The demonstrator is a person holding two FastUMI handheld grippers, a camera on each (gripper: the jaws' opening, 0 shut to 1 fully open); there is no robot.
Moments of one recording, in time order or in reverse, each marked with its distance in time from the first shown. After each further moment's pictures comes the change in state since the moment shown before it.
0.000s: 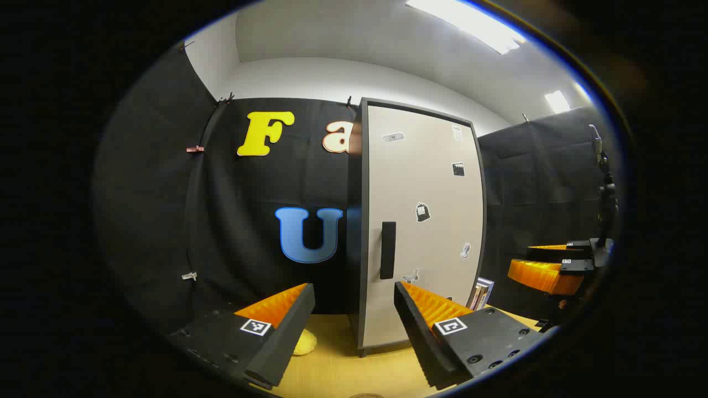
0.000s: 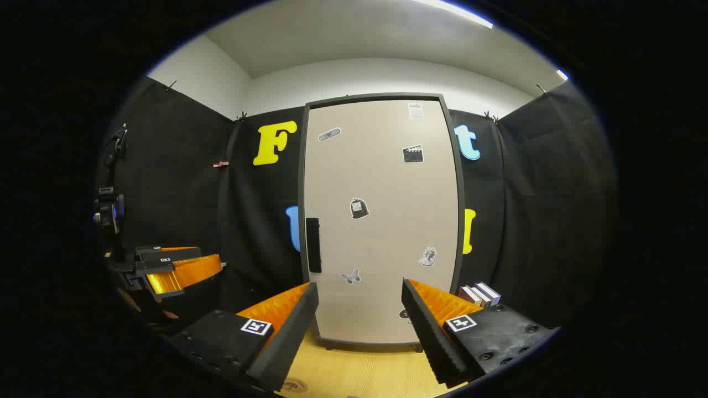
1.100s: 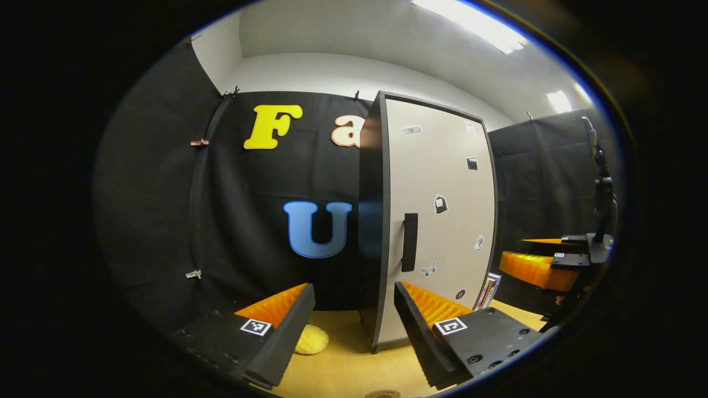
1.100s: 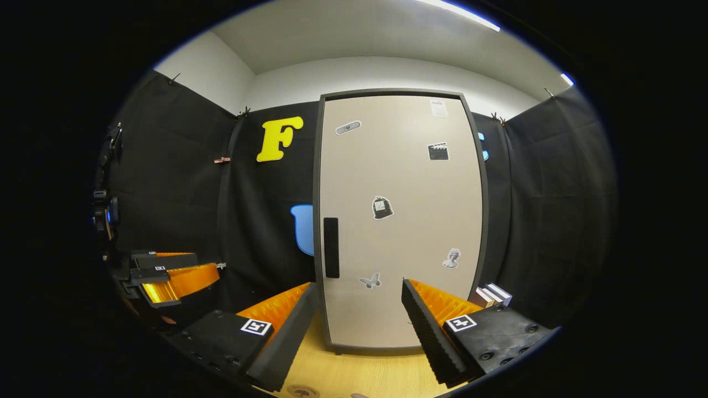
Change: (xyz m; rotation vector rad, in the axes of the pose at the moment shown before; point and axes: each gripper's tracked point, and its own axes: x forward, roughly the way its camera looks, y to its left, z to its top) left arm 0.009 0.051 -0.013 -0.007 0.018 -0.006; right arm 0.002 0.002 -0.004 -0.021 0.007 0.004
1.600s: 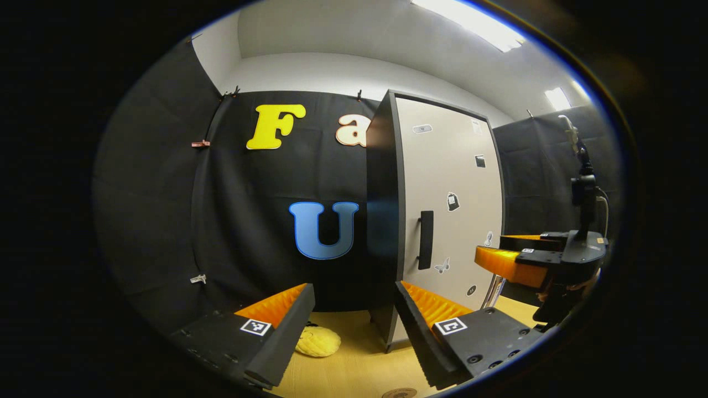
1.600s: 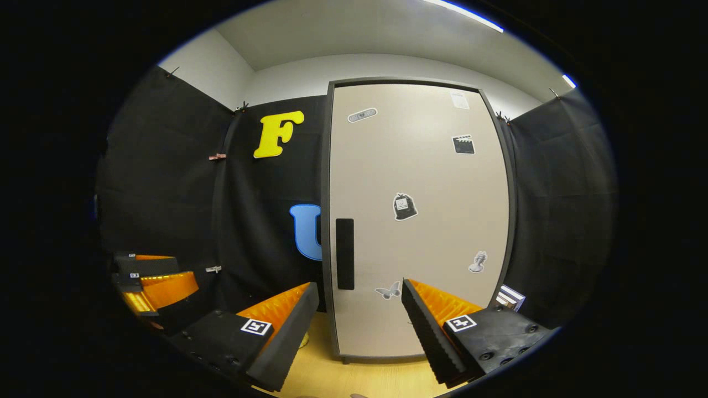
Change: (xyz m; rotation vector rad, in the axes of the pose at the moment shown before) left arm 0.007 0.038 -0.003 0.011 0.006 0.004; right arm 0.005 -0.001 -0.002 0.005 -0.001 -0.019
